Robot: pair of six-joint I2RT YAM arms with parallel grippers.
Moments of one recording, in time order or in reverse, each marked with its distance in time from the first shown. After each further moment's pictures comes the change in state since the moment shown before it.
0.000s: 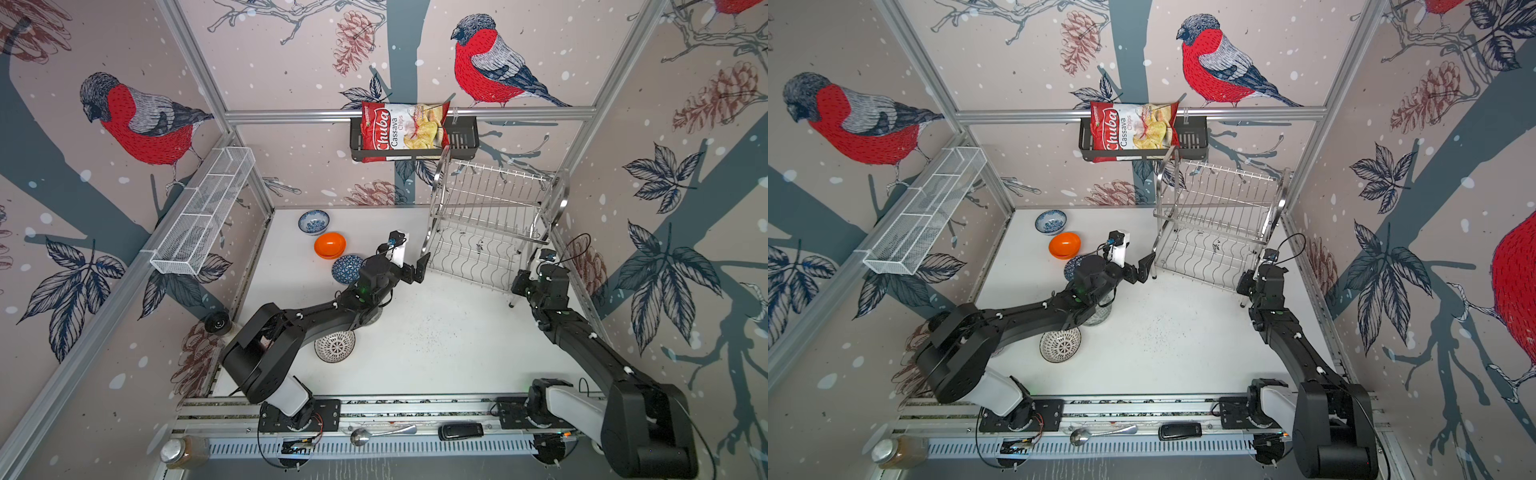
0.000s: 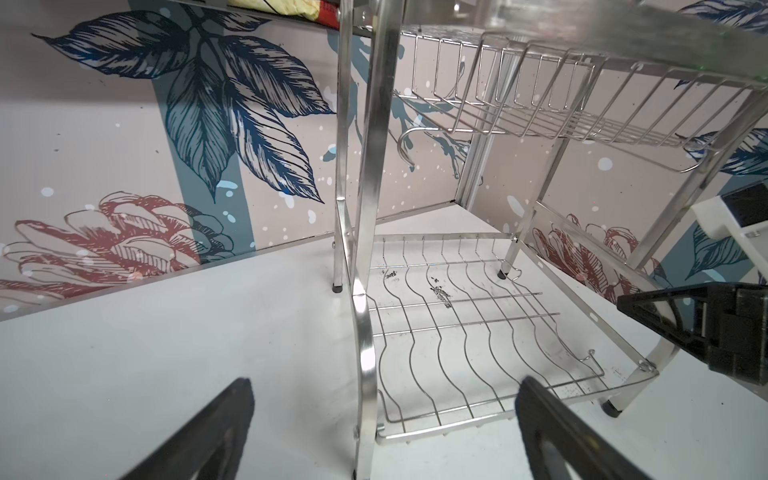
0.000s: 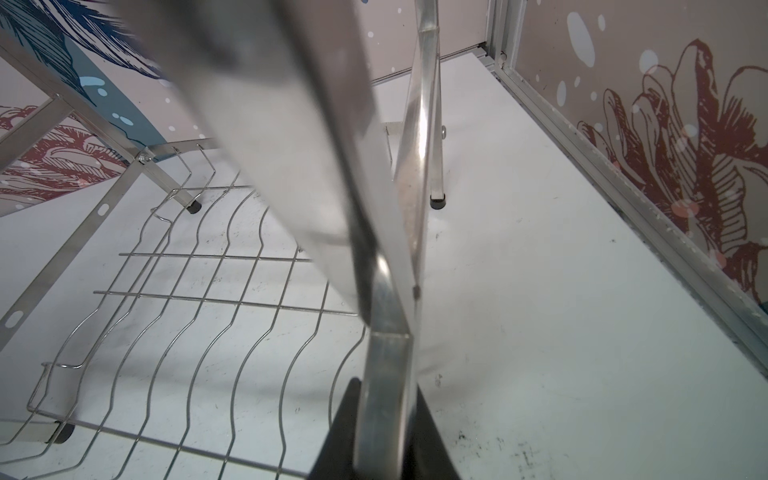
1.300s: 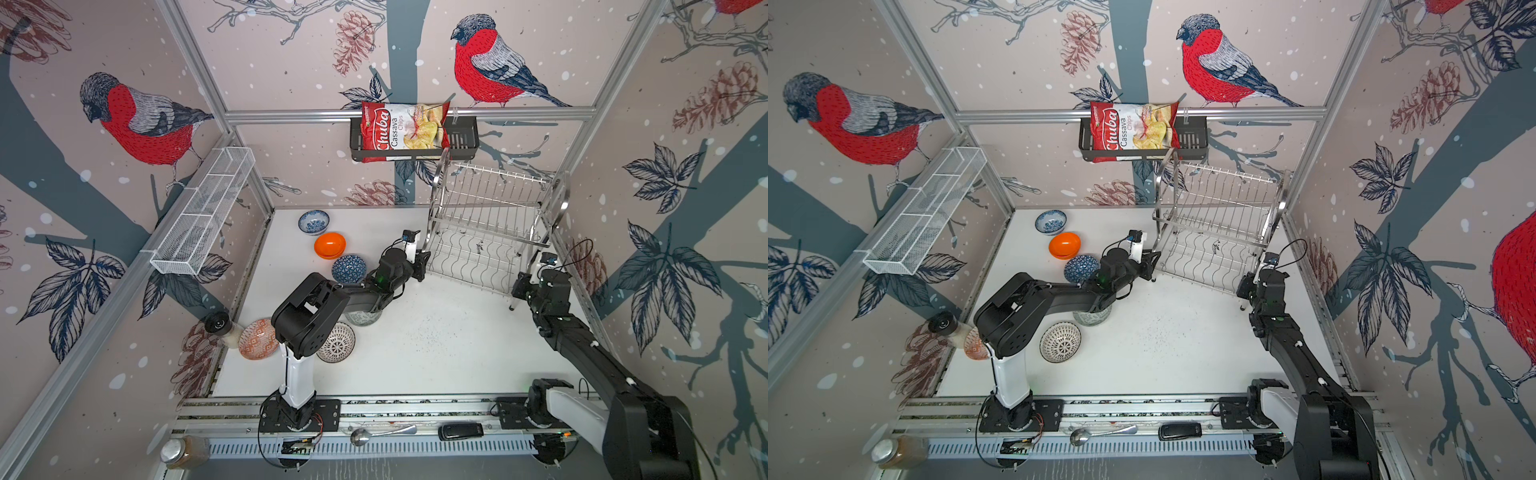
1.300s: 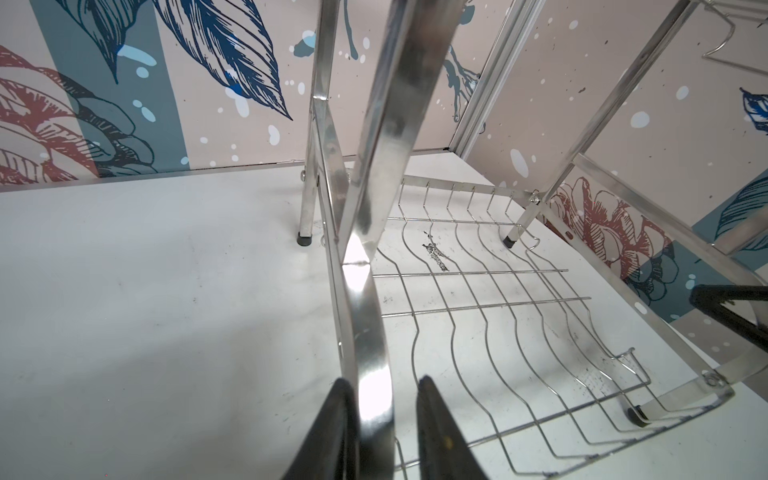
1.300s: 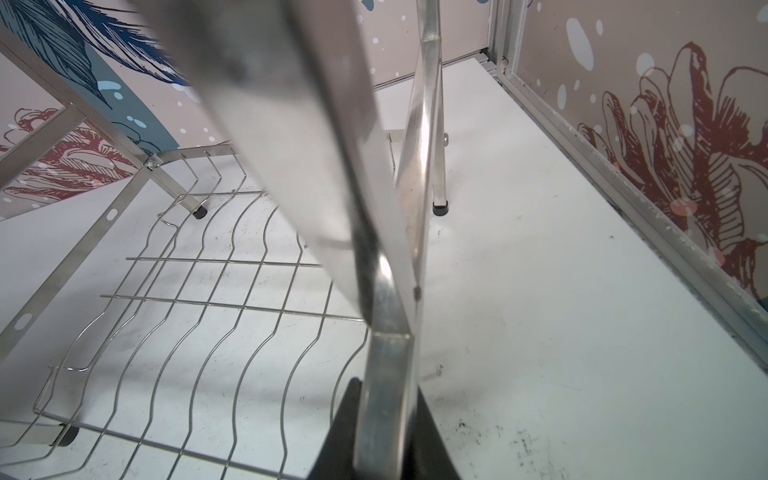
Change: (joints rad) left arm 0.034 0.325 0.159 0.034 0.113 -0.164; right arm 0.005 -0.050 -0.034 0.003 -0.005 0.000
